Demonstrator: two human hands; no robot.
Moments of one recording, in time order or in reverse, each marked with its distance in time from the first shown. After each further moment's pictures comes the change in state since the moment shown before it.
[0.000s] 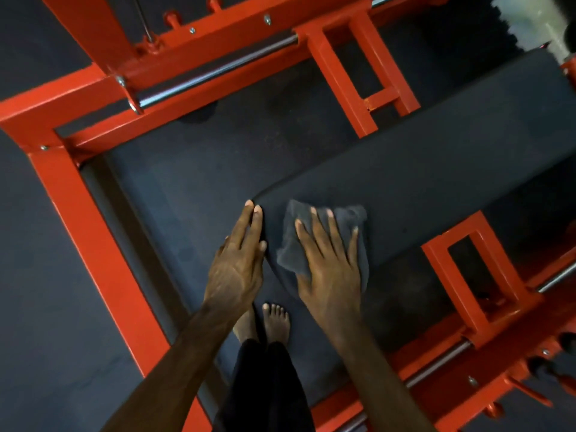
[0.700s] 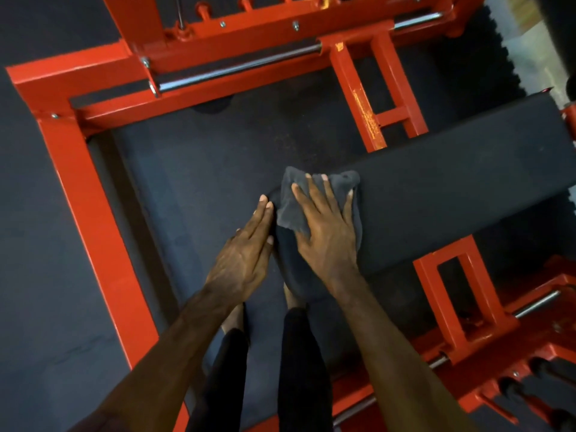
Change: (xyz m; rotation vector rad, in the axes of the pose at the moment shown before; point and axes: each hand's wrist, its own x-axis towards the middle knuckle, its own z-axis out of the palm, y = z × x) left_hand -0.003 -0.003 -0.012 -0.105 -0.085 -0.011; right_hand 0.071 0.000 -0.004 -0.042 -0.005 -0.139
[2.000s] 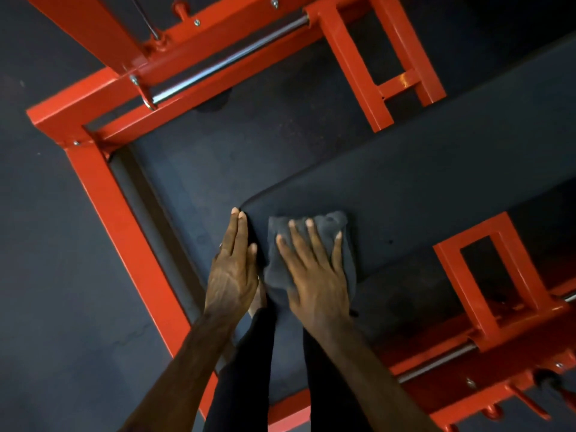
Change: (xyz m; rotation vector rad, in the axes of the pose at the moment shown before) left_hand 0.012 0.041 0.023 0.112 0.160 -0.201; right_hand -0.065 0.021 -0.023 0.081 -0.204 -0.040
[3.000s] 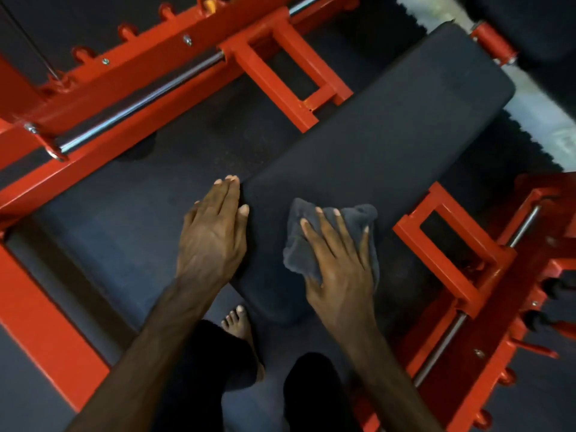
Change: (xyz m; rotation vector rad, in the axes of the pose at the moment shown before) left_hand 0.094 -0.008 0.017 0.253 0.037 0.430; right_hand -0.020 0.015 0.035 -0.010 0.407 0.381
